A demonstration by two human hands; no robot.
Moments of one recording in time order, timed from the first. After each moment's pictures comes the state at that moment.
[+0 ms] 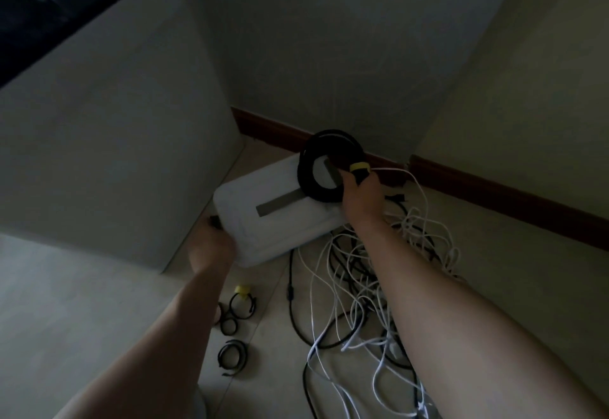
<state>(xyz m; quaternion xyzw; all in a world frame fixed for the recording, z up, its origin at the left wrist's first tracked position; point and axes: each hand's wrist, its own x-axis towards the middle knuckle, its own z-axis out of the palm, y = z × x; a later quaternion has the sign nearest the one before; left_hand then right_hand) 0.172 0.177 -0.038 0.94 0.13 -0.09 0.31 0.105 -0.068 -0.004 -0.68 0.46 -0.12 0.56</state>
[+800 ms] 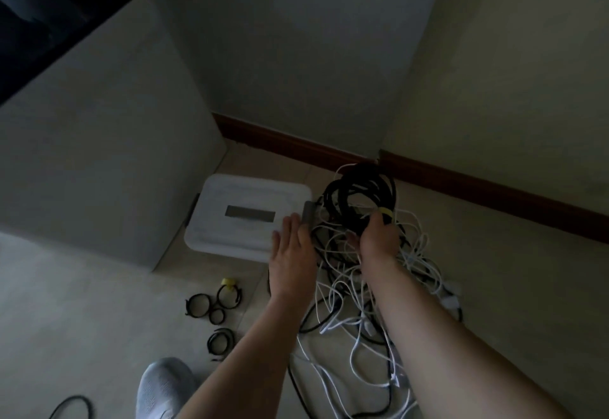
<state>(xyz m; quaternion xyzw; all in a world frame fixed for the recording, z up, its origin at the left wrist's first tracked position) 0.031 0.070 -0.030 0.95 -0.28 -0.07 0.12 0.003 -0.072 -0.005 -0.45 0.62 -0.13 0.63</state>
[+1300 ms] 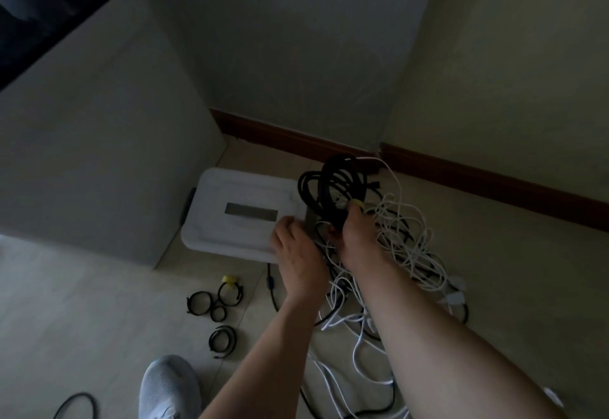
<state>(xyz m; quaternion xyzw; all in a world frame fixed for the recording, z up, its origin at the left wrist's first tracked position) 0.019 0.044 -0.020 0.96 -0.12 -0.07 0.25 0.027 -0.057 -0.010 -0.31 0.56 -0.09 0.77</state>
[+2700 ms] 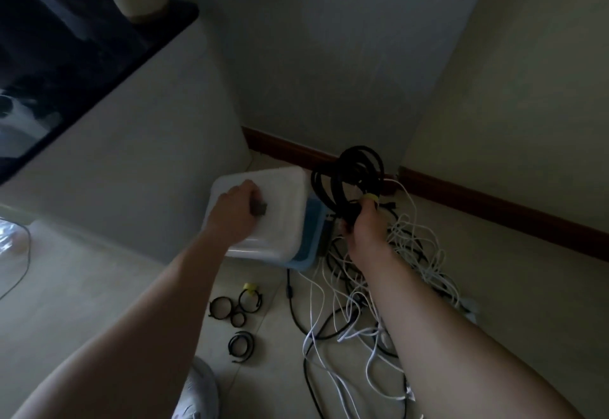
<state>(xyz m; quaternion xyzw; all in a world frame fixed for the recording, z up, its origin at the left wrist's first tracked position) 0.184 0.155 0.055 0.94 -0.23 -0.14 0.21 0.051 -0.043 0.038 -0.32 0.52 -0.14 0.78</state>
